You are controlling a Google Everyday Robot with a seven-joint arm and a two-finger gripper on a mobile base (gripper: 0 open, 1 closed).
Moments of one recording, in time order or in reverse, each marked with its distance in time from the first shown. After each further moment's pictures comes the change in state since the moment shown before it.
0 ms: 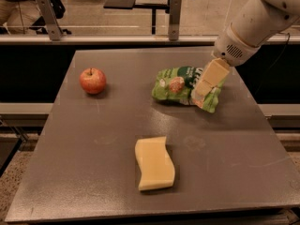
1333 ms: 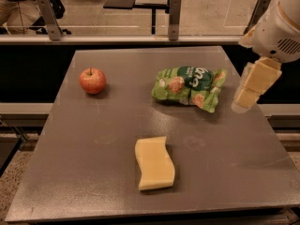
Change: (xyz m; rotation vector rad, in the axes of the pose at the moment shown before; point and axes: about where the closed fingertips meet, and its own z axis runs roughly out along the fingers) arm 0.039 0.052 -0.095 0.095 0.109 -0.198
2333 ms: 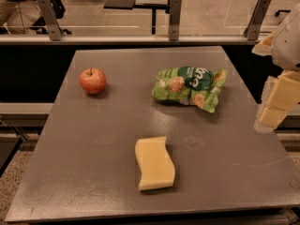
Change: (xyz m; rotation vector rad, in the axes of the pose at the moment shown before) arm 0.023 0.040 -0.026 -0.013 0.081 -0.054
